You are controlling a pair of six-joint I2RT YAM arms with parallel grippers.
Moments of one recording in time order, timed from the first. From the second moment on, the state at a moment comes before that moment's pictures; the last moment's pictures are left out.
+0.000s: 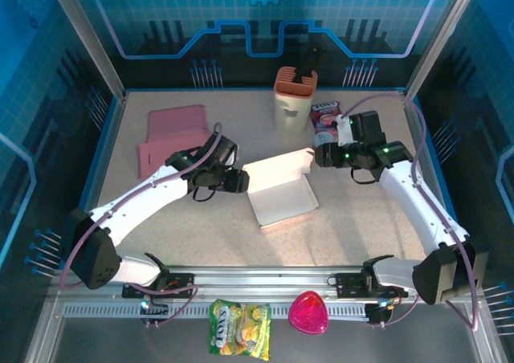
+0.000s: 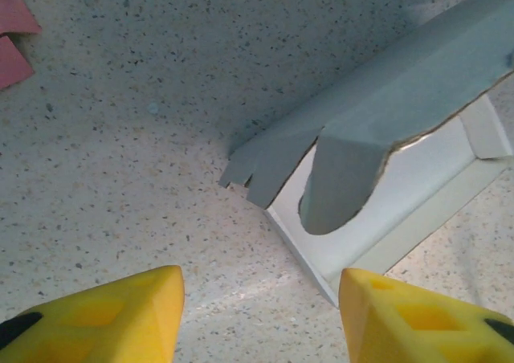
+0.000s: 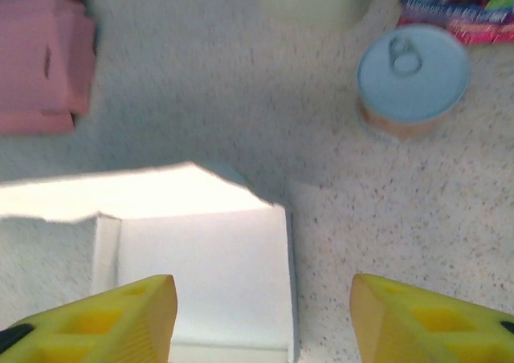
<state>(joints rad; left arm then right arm) -0.60 1.39 1.12 -0.79 0.06 -0.48 0.25 1.26 1.13 -0.78 -0.22 0.15</state>
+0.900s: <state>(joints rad) -0.60 1.52 1.16 -0.71 0.03 -0.48 0.26 1.55 1.19 -0.64 -0.36 -0.12</state>
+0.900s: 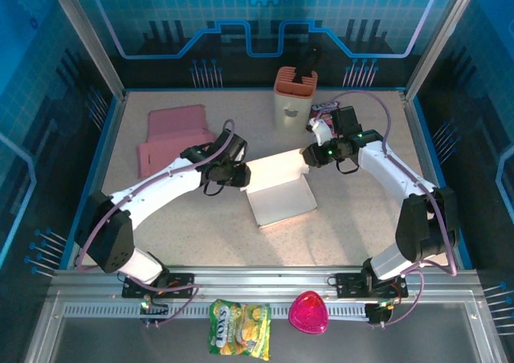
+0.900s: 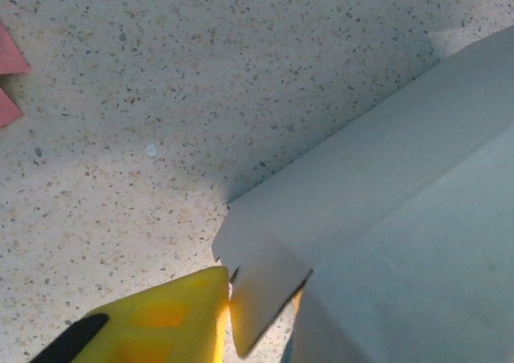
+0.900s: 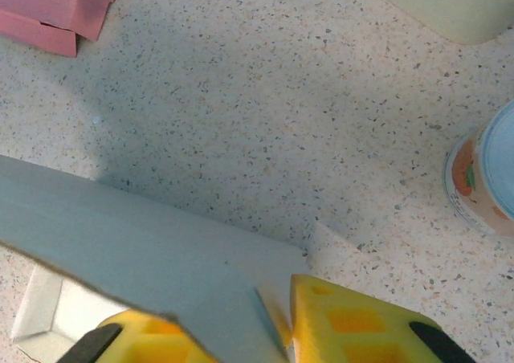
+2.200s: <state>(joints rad) -0.58 1.70 1.41 -0.76 -0.23 -0.78 0.49 1.52 1.20 -0.52 0.08 0.33</state>
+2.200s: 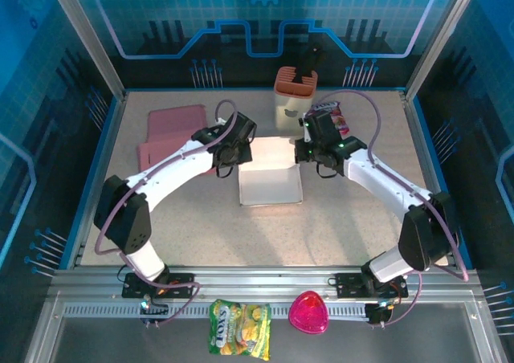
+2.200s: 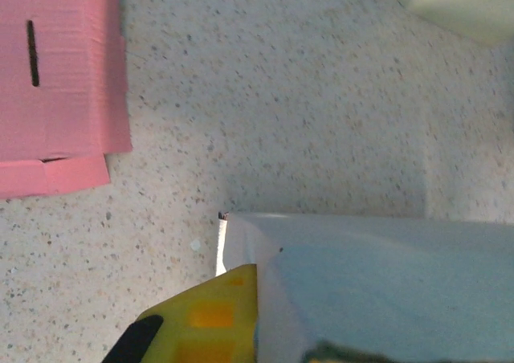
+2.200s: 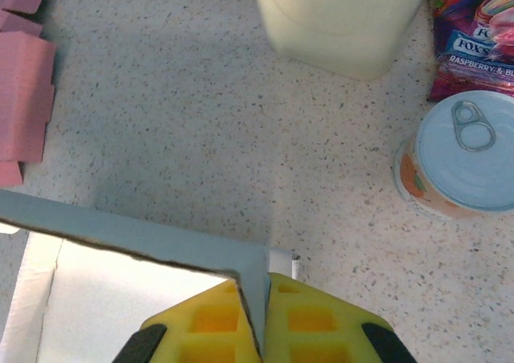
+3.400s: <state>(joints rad) -0.49 1.55 0.81 0.15 -0.15 -0.68 0.60 1.46 0.74 0.22 0.23 0.32</state>
